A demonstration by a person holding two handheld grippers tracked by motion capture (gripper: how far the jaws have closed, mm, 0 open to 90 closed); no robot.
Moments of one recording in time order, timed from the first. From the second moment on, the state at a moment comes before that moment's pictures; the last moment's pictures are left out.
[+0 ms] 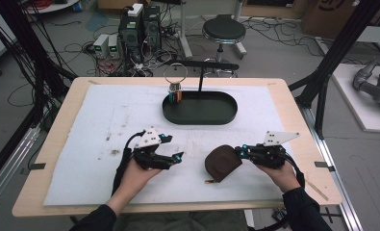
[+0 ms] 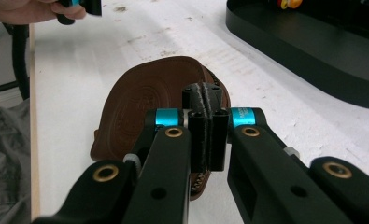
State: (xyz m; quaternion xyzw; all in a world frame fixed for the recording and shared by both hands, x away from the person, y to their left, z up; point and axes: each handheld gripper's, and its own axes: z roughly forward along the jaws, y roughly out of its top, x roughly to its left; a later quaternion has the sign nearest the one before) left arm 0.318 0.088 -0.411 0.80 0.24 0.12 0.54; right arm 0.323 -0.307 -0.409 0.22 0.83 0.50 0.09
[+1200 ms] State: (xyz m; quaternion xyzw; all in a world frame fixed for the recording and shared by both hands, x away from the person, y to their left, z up) left arm 0.338 -0.002 -0.438 0.84 0.13 -0.09 0.52; right arm 0.314 -0.320 -0.404 0.15 0.84 0.51 0.08
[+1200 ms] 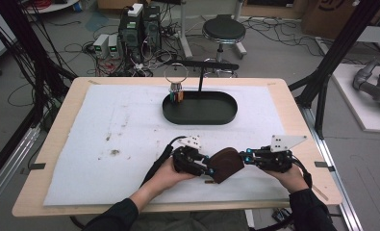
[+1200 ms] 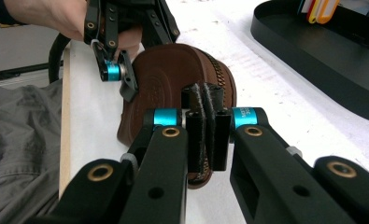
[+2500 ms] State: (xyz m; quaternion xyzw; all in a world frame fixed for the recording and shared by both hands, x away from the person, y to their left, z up) left arm 0.319 0.020 -0.391 0.89 0.02 0.01 0.46; right arm 0.312 -0.269 -0.403 0.09 0.85 0.51 0.00
